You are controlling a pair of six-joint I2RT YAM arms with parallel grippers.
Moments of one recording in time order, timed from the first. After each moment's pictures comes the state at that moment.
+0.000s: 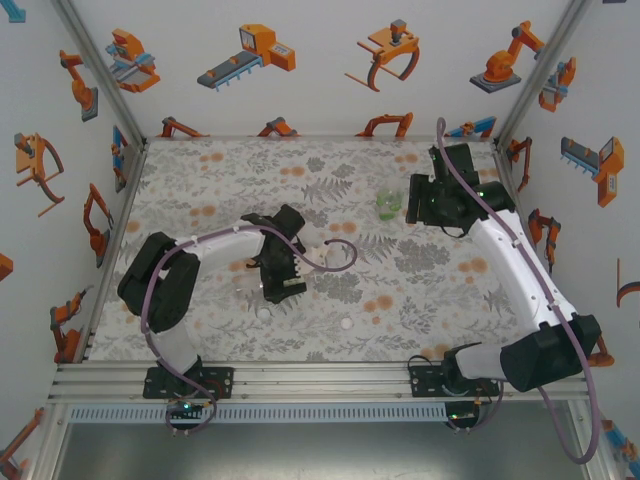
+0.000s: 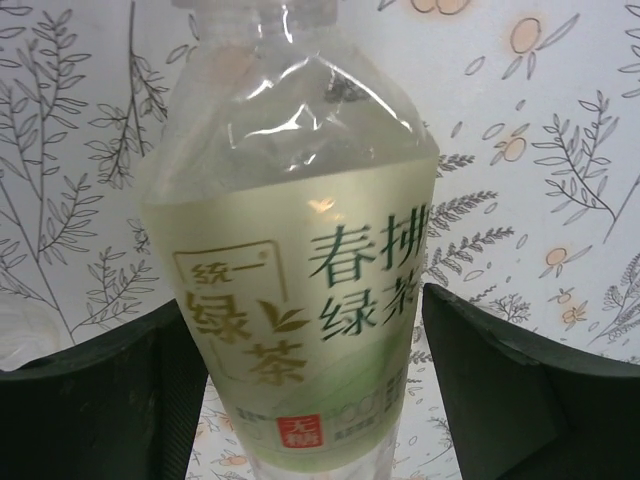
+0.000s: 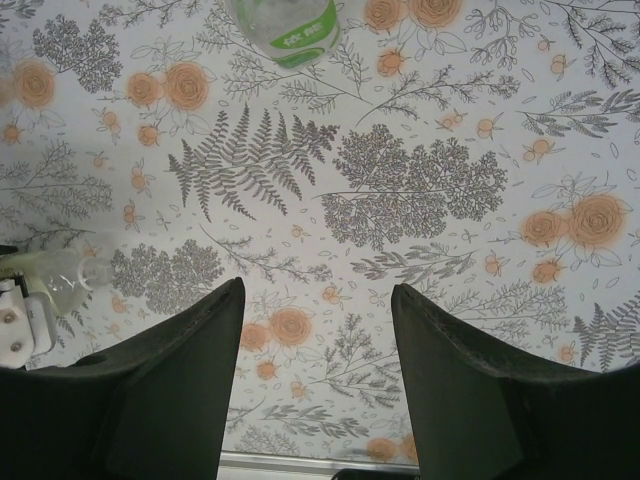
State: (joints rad) left arm -0.73 1.78 1.12 -0.77 0.18 0.76; right arm 0.30 1.33 1.37 -0.94 0.07 0.30
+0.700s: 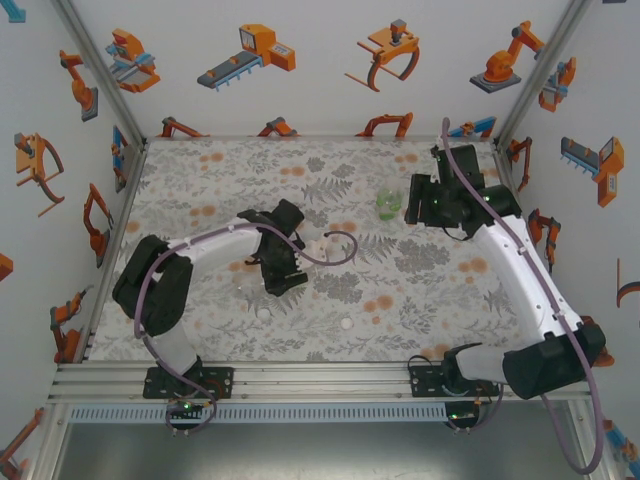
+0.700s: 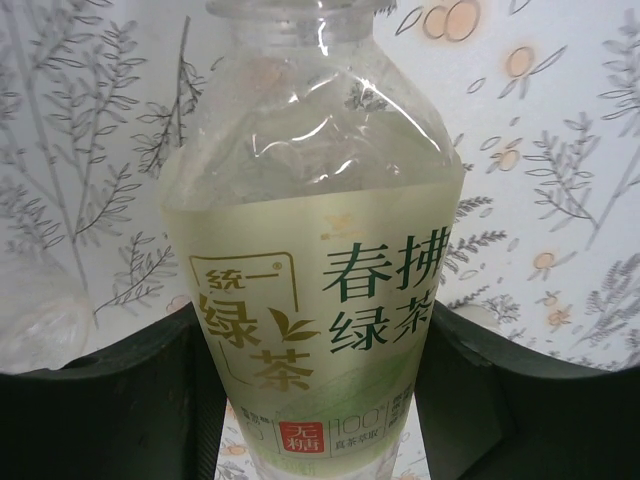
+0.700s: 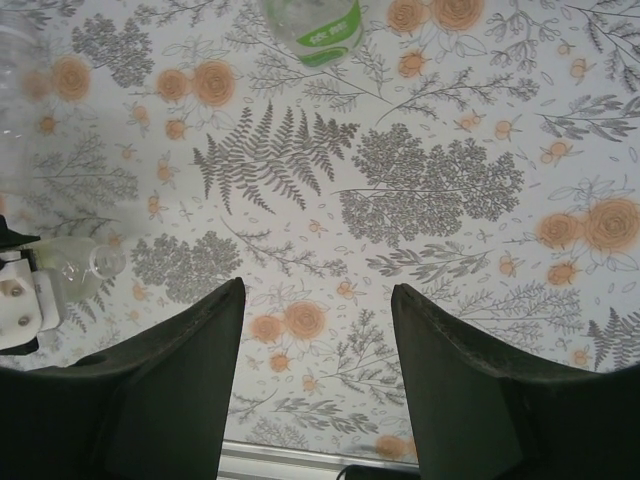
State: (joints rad) left arm -0.72 1.72 1.15 -0.79 0.20 0.71; right arm 0.30 1.28 1.37 -0.94 0.01 0.30
